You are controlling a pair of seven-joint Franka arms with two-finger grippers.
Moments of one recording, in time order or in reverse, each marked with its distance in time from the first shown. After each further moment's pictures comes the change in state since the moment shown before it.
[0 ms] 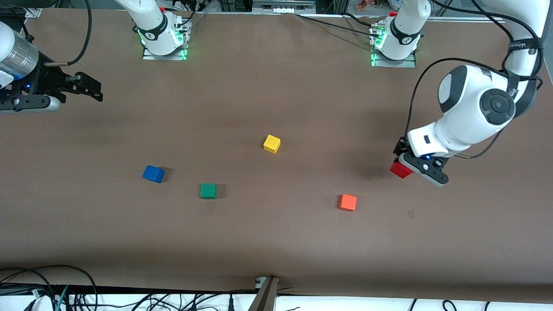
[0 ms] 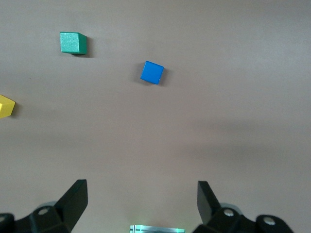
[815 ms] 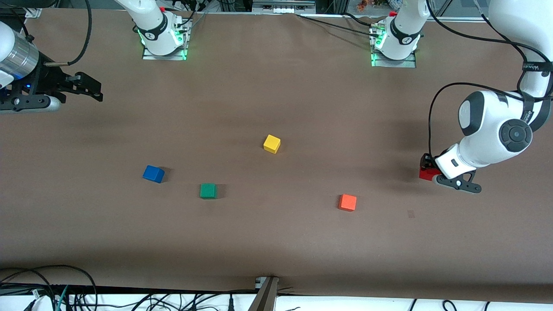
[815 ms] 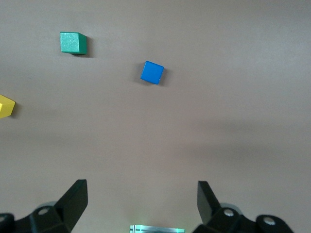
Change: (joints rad) left arm -0.001 0.097 0.194 -0.025 0.074 0.034 -0.109; right arm 0.000 0.000 0.000 0.000 0.000 0.000 0.000
